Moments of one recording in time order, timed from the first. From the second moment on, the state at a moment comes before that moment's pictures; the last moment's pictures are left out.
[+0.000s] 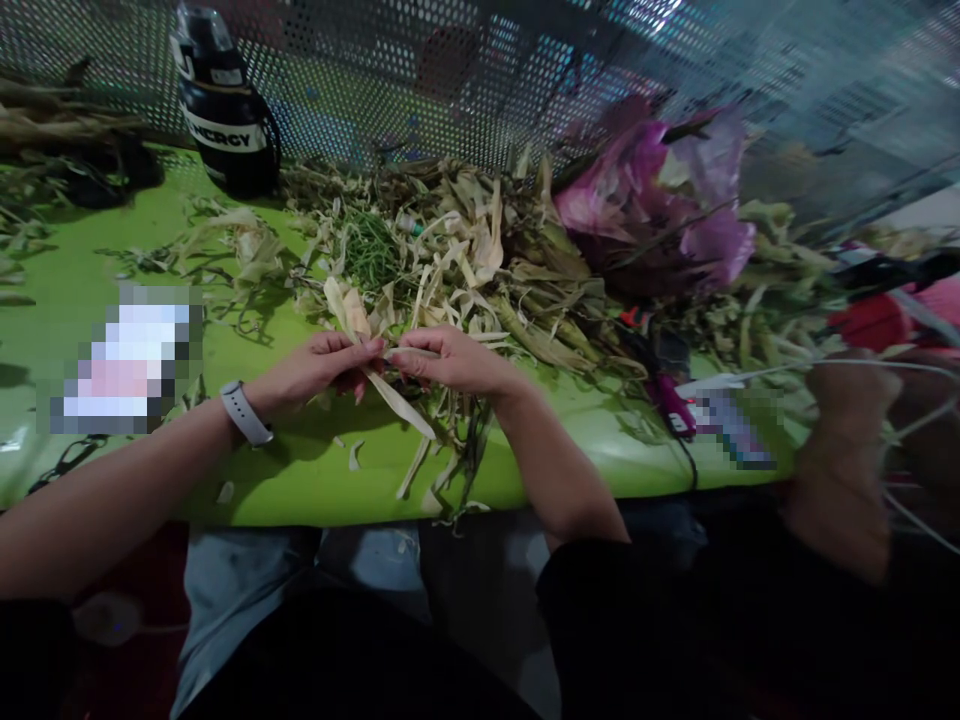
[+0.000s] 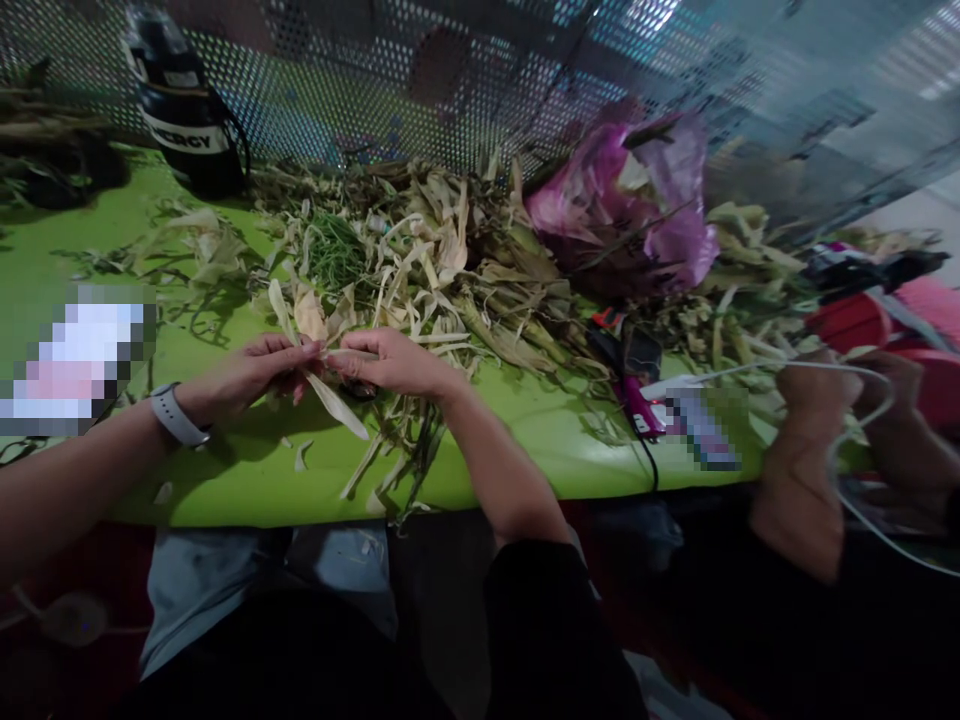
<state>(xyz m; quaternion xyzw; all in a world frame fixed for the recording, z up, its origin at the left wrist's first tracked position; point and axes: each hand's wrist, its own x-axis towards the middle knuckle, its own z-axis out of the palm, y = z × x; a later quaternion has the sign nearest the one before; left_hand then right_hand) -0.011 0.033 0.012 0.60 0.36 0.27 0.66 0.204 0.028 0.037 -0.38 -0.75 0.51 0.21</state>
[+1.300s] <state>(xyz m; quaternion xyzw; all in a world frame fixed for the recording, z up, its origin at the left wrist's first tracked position) -0.005 0.027 0.013 0.54 0.30 0.45 0.65 0.168 0.016 0.008 -0.39 -0.72 0.49 0.30</state>
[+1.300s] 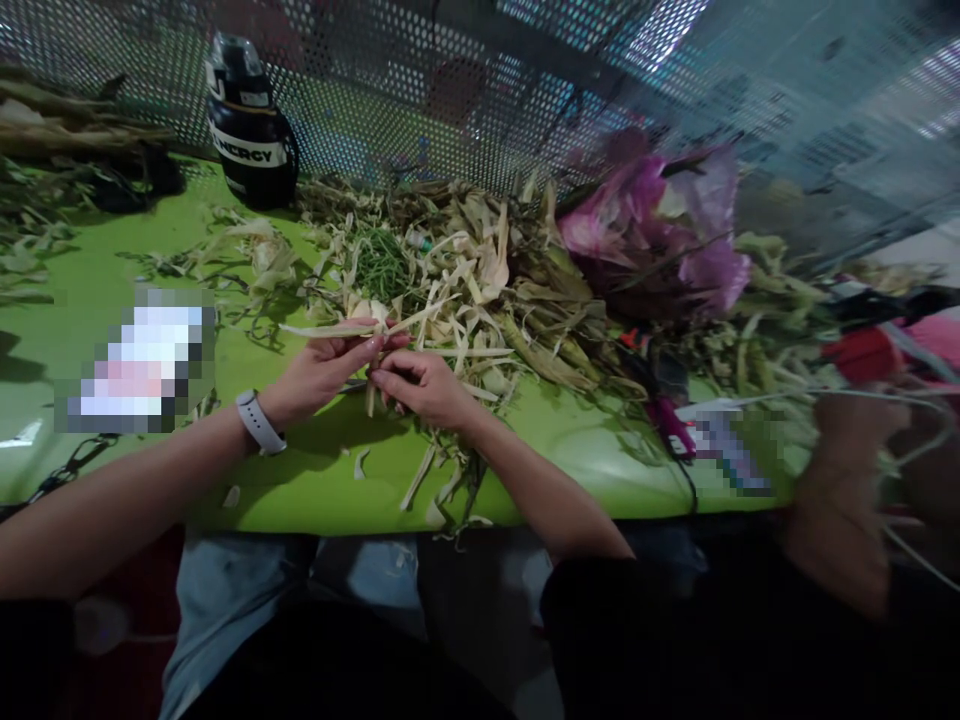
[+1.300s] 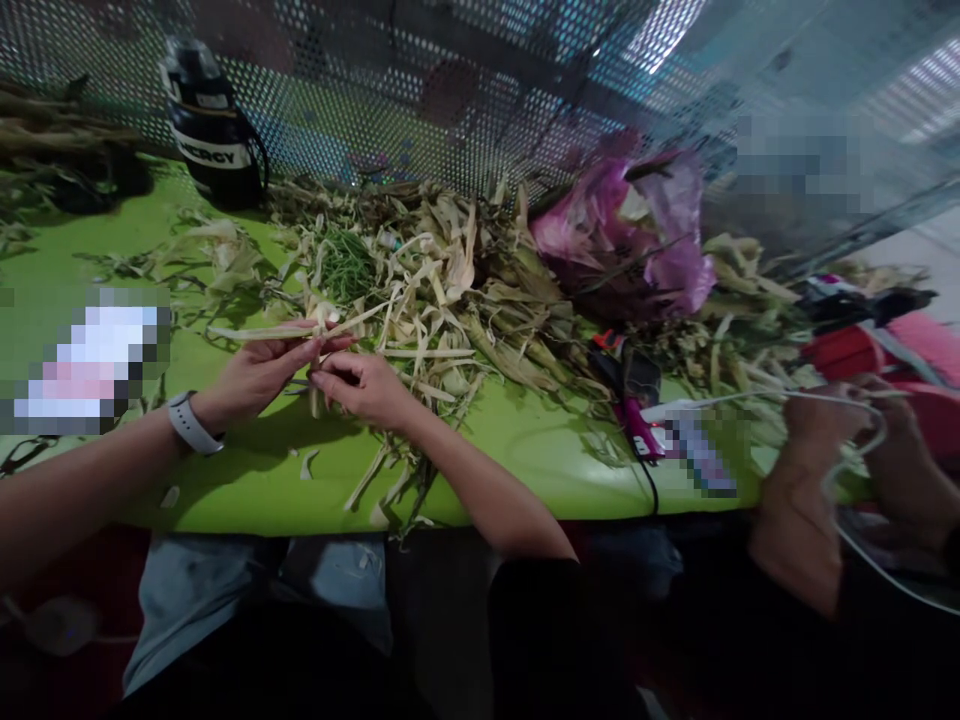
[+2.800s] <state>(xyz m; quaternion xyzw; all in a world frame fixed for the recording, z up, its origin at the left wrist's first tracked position) -0.012 0.034 0.010 0.72 0.28 0.27 0.57 0.176 0.024 0.016 -0.36 -0.77 0.35 0.40</state>
